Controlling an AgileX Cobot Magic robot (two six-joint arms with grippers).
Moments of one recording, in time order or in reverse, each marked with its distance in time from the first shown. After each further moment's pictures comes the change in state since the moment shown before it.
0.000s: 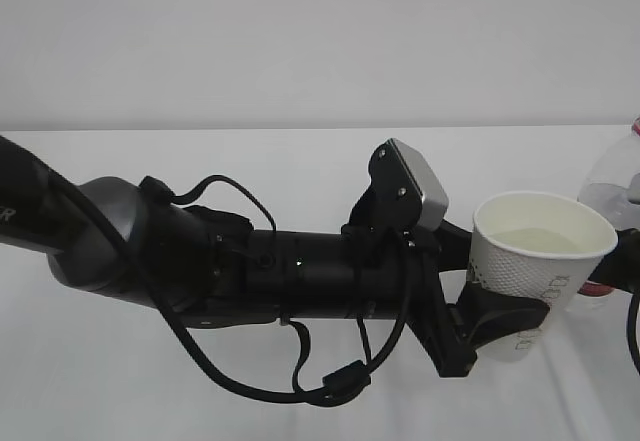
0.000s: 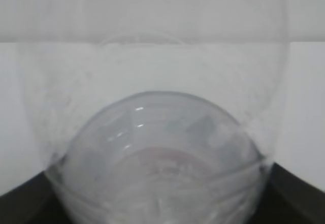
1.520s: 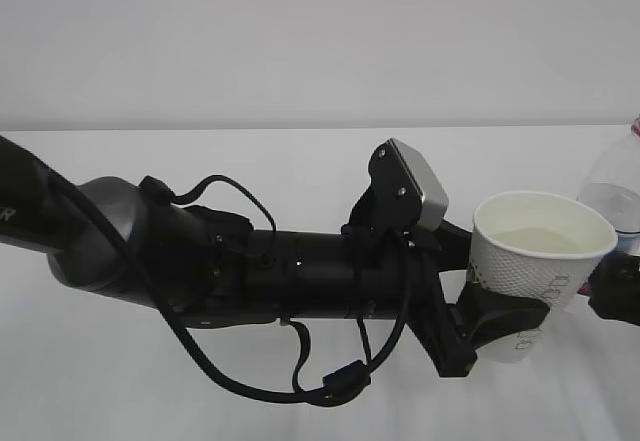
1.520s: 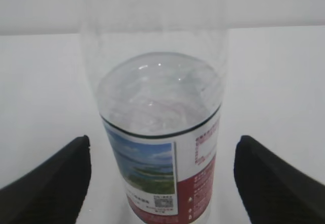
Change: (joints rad) left arm 0.000 0.000 0.000 0.000 0.000 0.000; right arm 0.000 -0.146 0.171 -0.019 -0.006 0.037
